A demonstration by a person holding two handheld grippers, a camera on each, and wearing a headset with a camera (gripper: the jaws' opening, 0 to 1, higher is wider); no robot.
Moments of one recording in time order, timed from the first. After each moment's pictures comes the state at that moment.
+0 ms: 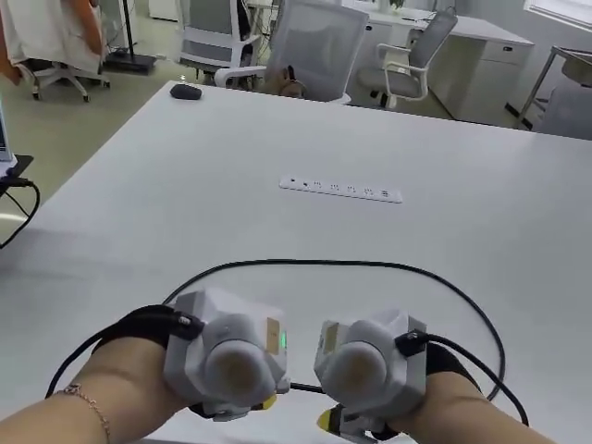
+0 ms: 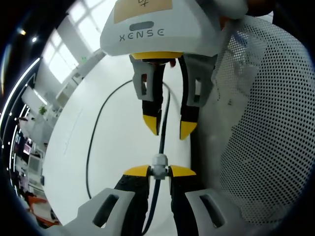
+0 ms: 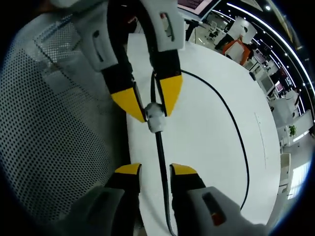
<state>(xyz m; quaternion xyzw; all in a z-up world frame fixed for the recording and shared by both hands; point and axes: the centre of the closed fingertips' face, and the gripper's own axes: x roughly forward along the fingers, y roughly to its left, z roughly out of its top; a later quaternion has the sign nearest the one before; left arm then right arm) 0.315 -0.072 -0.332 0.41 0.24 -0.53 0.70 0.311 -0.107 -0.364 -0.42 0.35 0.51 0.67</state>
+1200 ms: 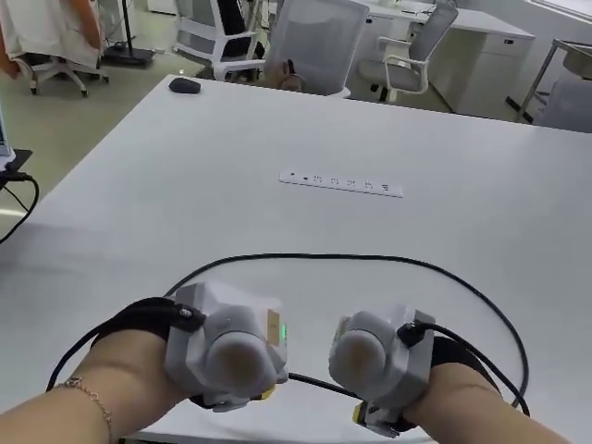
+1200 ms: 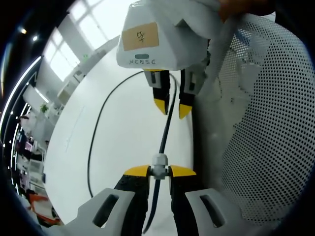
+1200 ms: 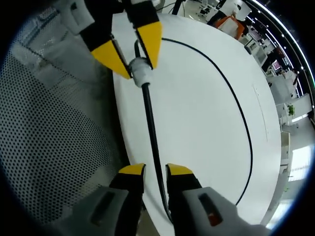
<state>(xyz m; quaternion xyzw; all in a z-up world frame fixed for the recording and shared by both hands) 0.321 -0.067 -0.334 0.41 0.25 -0.52 0.71 0.315 -0.145 -0.380 -0.44 0.42 0.45 0.65</state>
